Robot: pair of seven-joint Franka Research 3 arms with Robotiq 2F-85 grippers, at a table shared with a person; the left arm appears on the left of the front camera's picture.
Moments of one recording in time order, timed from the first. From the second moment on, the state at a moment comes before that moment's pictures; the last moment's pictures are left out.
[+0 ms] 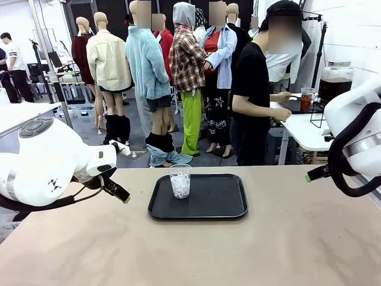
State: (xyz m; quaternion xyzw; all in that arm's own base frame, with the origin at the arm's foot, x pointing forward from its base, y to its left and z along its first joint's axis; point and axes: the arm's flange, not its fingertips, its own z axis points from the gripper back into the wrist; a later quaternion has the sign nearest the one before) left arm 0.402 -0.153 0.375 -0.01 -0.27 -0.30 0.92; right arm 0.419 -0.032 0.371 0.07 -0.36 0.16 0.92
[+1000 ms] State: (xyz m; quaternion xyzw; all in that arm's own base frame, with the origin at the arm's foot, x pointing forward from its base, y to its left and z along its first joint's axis) left arm 0.402 -0.153 0.375 -0.01 -0.27 -0.30 0.92; right arm 0.419 -0.032 0.371 0.07 -0.36 0.16 0.92
